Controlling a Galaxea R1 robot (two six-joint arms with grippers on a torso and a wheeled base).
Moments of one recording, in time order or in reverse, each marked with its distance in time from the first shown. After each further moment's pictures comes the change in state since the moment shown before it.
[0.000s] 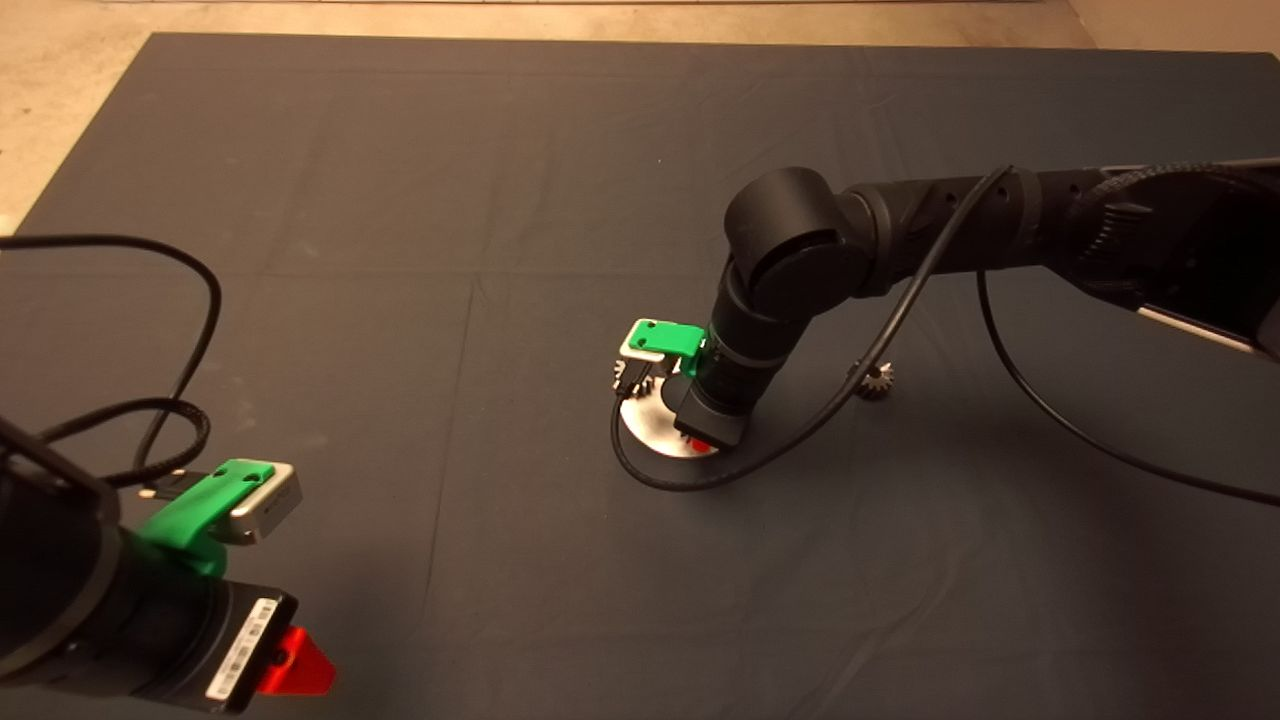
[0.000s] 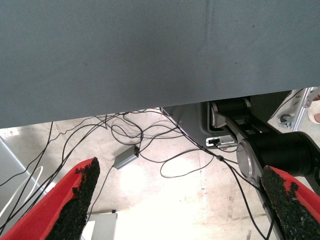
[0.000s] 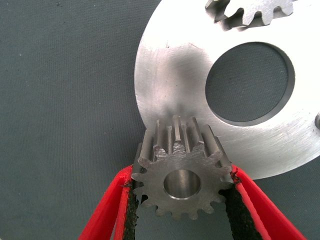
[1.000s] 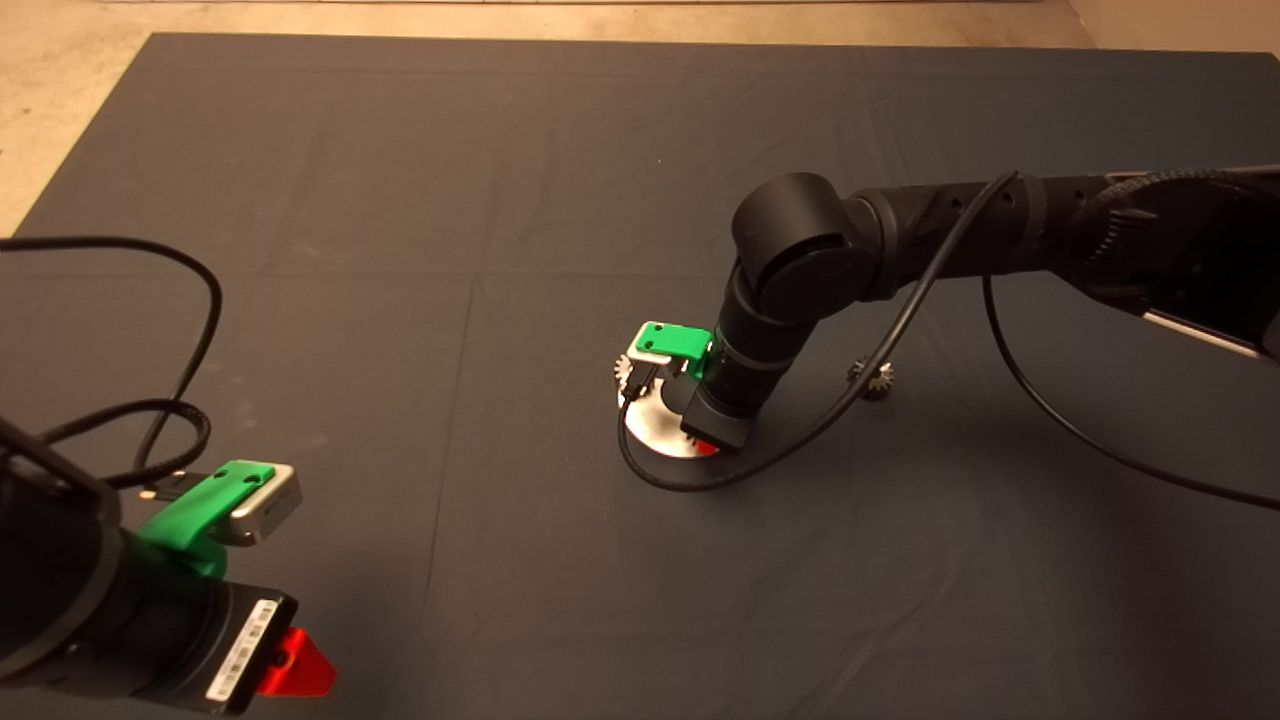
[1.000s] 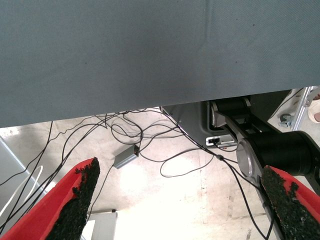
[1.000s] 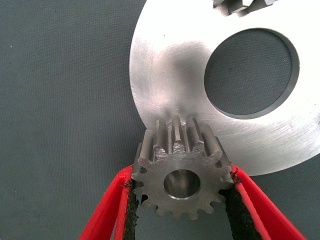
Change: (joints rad) left arm 0.003 0.000 0.000 -0.001 0.000 0.000; right arm -0.009 -0.014 0.002 -0.001 0.000 0.000
